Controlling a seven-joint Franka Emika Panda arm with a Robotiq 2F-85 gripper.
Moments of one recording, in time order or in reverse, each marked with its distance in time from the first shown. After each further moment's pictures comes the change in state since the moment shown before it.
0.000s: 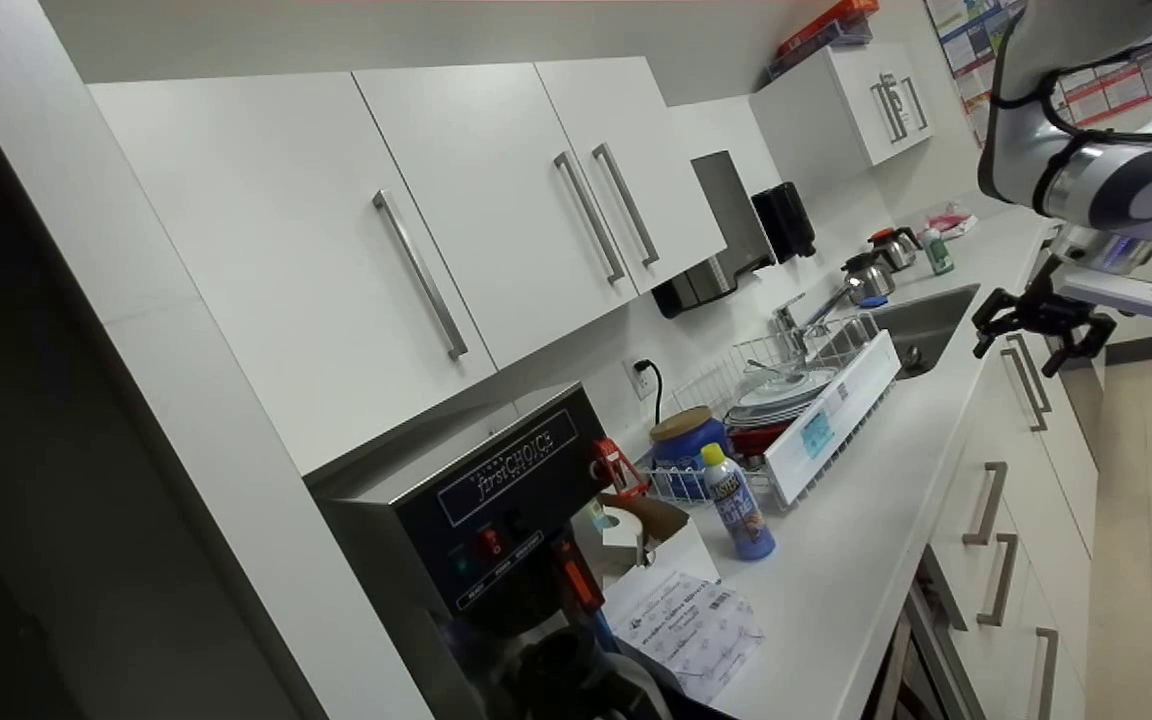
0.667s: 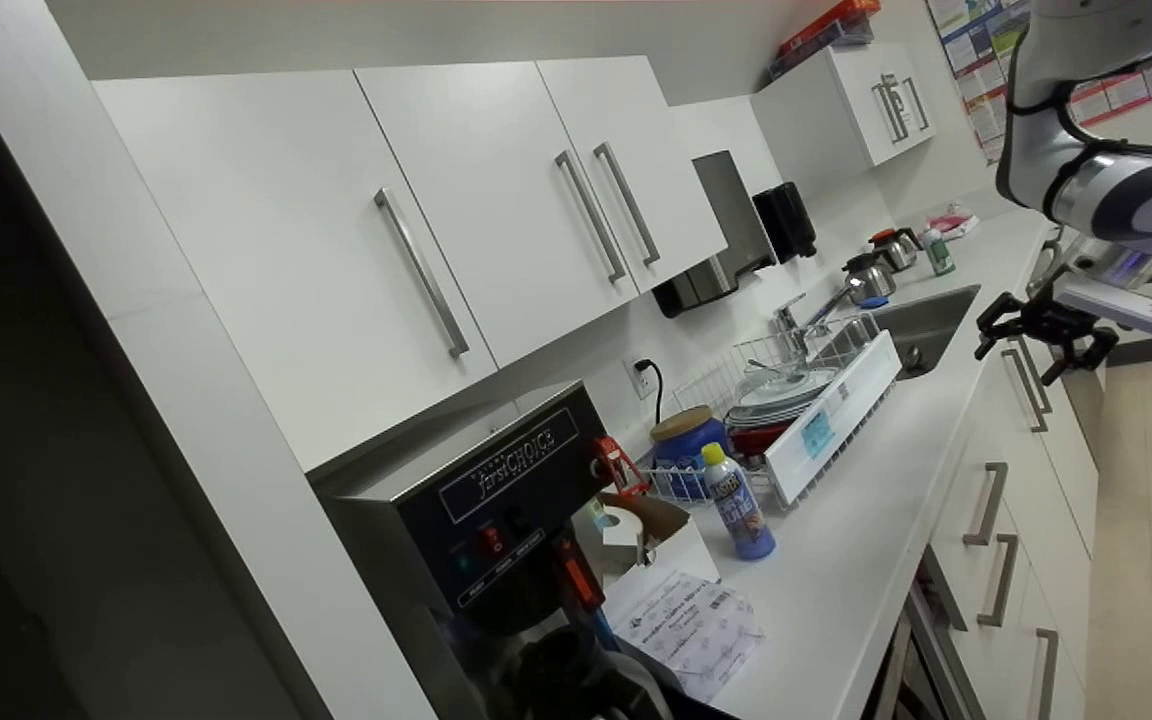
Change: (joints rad) arm -0.107 0.078 0.074 0.036 0.152 -0.067 -0.032
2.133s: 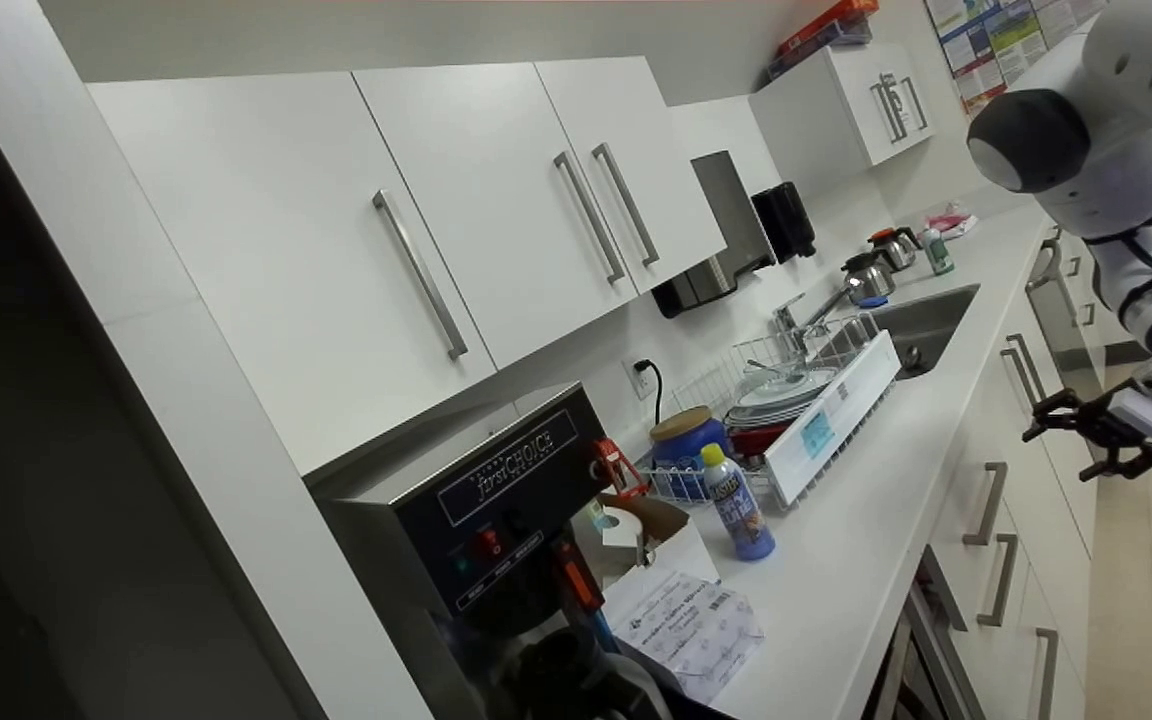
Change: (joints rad) arm -0.162 0.610 0.052 0.314 0.424 -0.310 -0.202
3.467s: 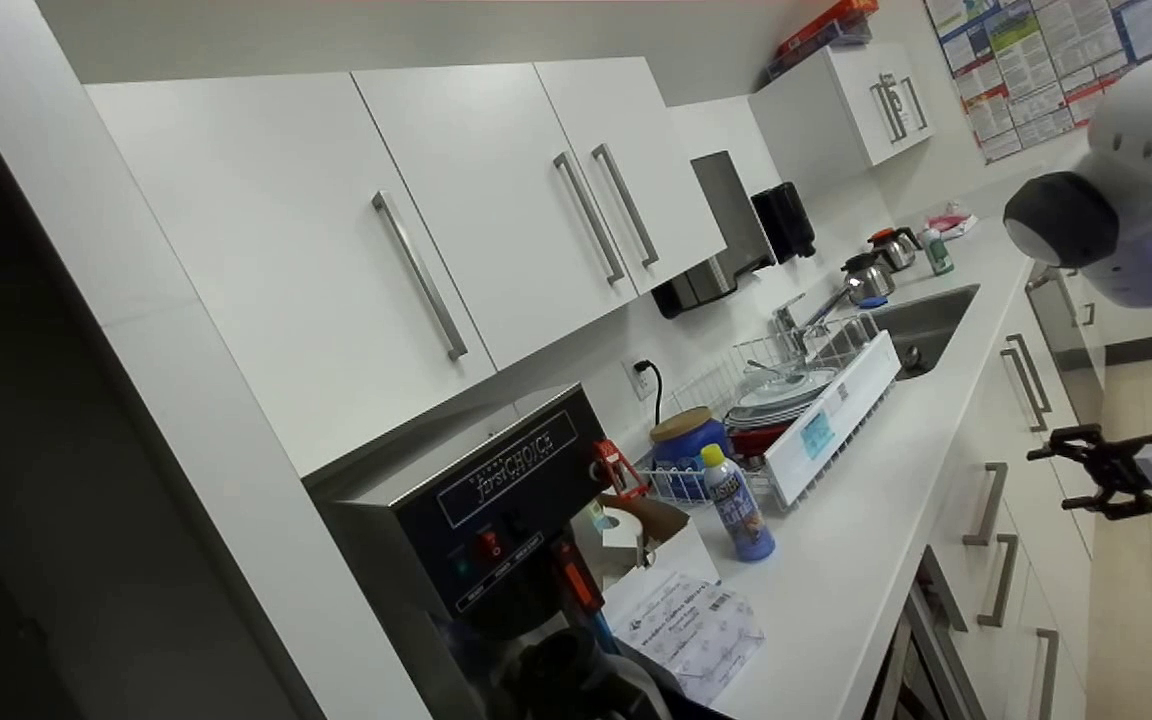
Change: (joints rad) arm -0.091 0.292 0.035 0.159 0.250 -0.372 -0.061
